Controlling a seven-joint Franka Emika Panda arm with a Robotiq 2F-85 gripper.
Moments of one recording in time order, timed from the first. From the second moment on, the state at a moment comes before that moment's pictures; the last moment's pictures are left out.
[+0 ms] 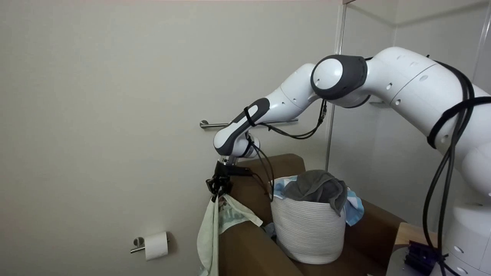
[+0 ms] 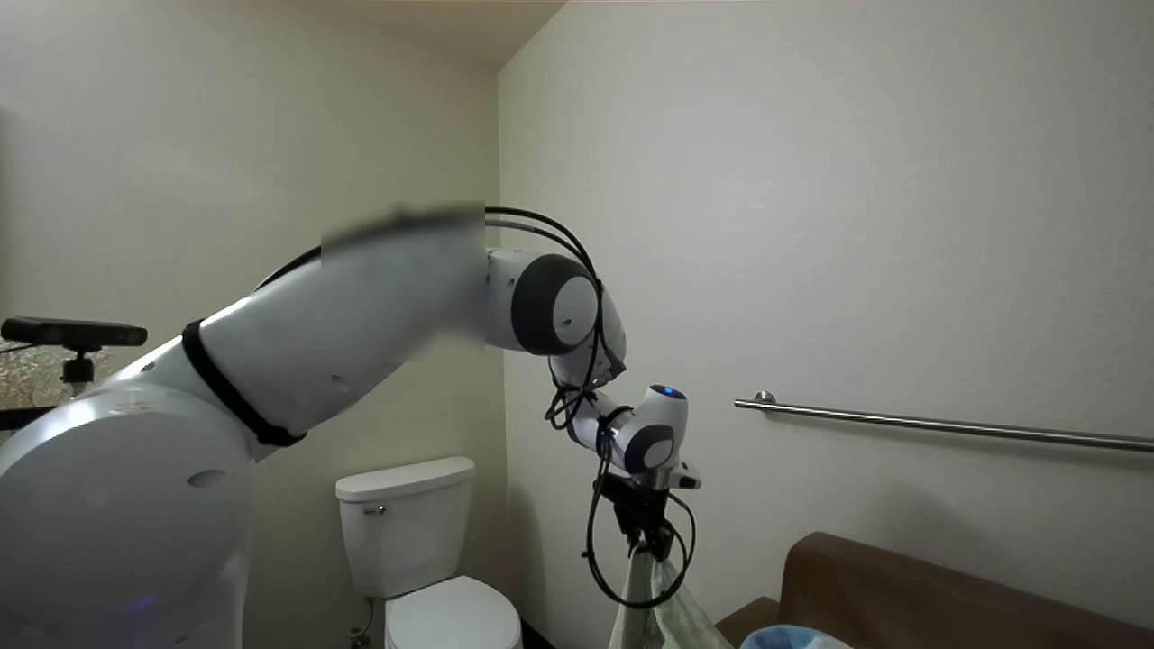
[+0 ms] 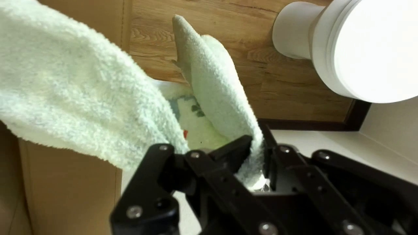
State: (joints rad) arm -0.23 0.92 0.26 -1.48 0.16 2.49 -0.03
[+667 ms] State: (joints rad) arm -0.16 0.58 0.04 -1.48 0.17 2.37 0.12
